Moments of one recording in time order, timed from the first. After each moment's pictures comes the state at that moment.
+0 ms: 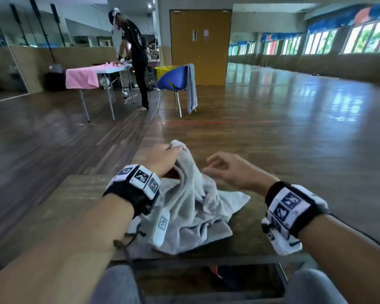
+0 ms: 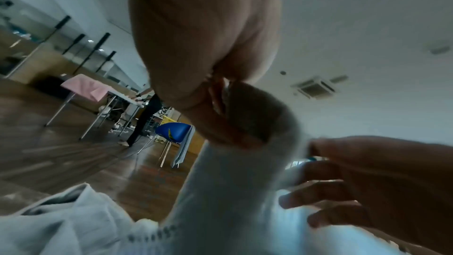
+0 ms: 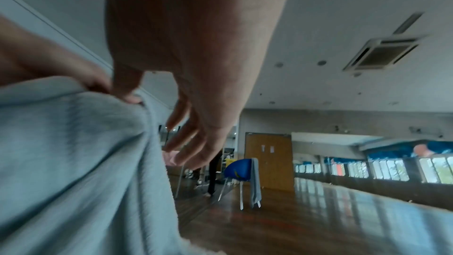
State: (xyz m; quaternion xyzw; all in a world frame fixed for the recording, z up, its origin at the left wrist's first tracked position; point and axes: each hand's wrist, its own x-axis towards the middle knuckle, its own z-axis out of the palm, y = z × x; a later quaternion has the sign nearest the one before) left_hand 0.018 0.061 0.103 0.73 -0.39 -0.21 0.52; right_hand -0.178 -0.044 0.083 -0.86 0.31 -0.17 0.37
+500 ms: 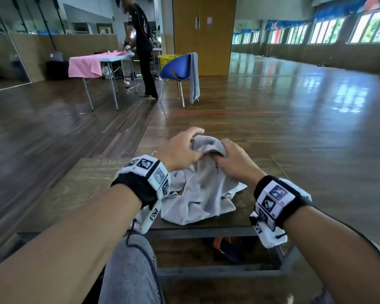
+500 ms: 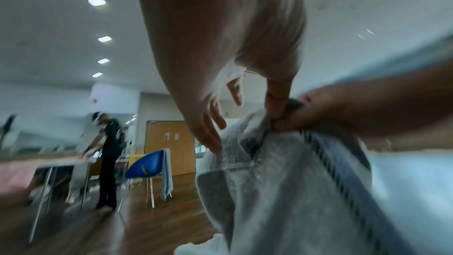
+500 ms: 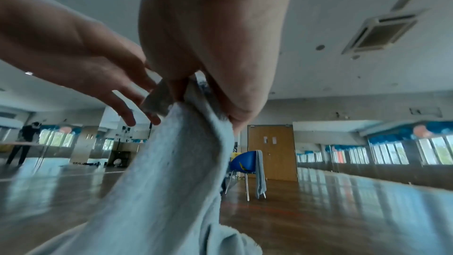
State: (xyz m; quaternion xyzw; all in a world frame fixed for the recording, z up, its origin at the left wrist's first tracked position) left_hand -0.012 0.116 0.109 0.70 -0.62 -0.12 0.33; right_hand -0.171 0.030 0.078 -0.84 0.35 -0.29 0.29
